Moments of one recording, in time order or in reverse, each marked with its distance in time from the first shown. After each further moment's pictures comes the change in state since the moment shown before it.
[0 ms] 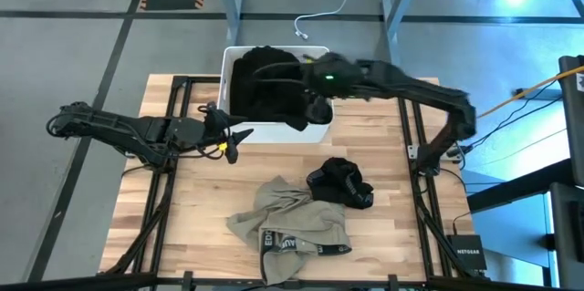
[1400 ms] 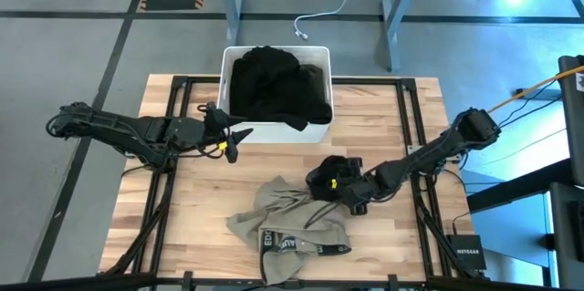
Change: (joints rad) left arm 0.004 0.000 0.000 -0.002 0.000 -0.024; right arm 0.662 -0.155 -1.100 0.449 0.049 0.433
